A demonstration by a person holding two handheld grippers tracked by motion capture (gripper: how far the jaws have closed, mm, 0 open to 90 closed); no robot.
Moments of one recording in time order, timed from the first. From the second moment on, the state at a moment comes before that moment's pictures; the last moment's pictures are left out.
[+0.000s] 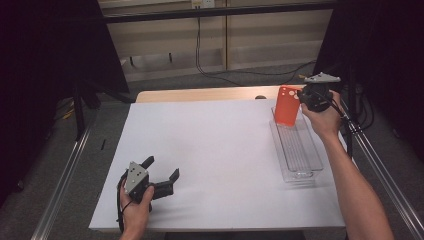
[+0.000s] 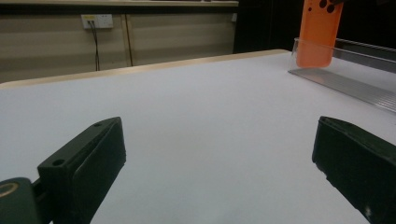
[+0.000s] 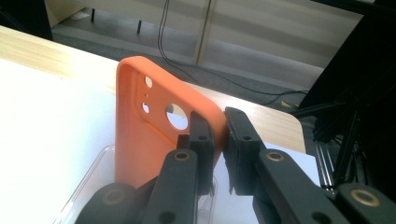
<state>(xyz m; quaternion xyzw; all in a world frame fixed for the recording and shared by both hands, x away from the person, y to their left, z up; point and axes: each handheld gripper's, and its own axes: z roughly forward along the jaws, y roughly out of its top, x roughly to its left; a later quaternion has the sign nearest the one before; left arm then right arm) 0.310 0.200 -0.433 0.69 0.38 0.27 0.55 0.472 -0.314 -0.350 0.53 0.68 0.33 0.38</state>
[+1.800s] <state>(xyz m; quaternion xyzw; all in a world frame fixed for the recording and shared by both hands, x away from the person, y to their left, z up) 0.313 0.197 -0.434 0.70 0.37 0.27 0.55 0.478 -0.316 -0.347 0.55 0.71 0.29 0.34</state>
